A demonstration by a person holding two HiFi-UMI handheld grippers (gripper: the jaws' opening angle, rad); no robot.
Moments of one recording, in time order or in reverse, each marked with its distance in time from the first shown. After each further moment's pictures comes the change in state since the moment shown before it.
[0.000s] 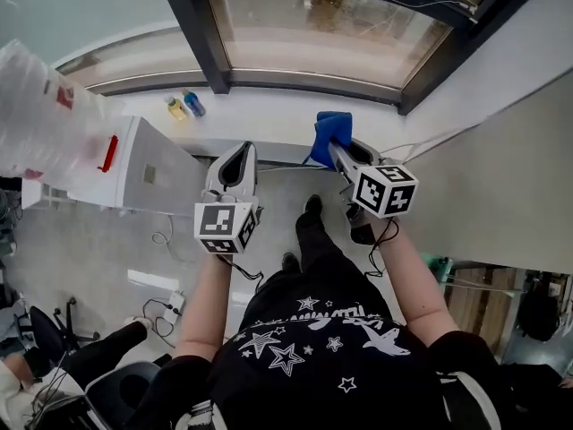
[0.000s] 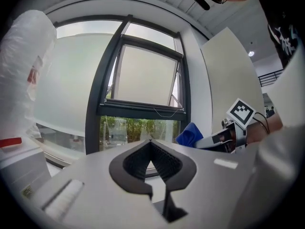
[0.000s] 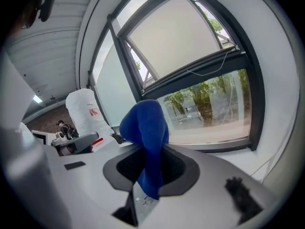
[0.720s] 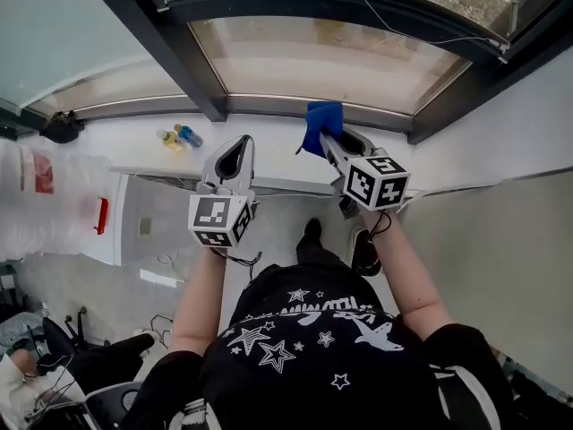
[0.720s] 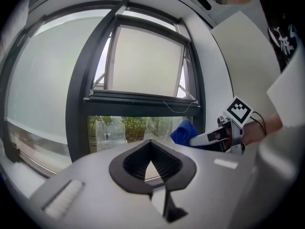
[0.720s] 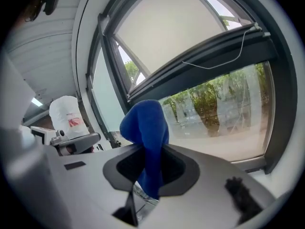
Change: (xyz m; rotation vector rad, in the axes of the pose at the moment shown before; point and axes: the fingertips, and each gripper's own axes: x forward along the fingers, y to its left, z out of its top) left arm 0.187 0.054 0.022 0.047 0.069 -0.011; right arm 0.141 -0.105 0.096 -0.005 -0.011 0.049
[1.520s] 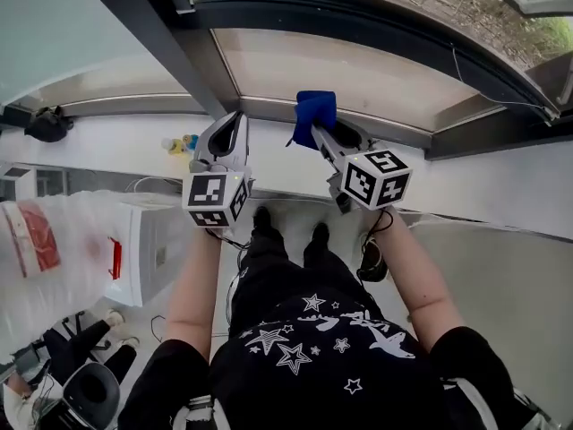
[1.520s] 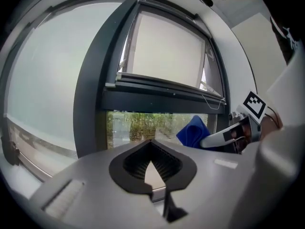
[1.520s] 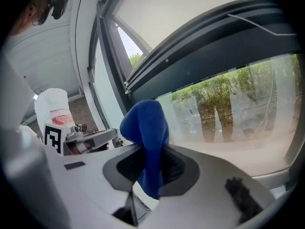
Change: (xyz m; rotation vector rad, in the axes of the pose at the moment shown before) left arm 0.091 0.175 -0.007 -0.031 0.019 0.052; right arm 0.173 0.032 0.034 -0.036 0.056 0.071
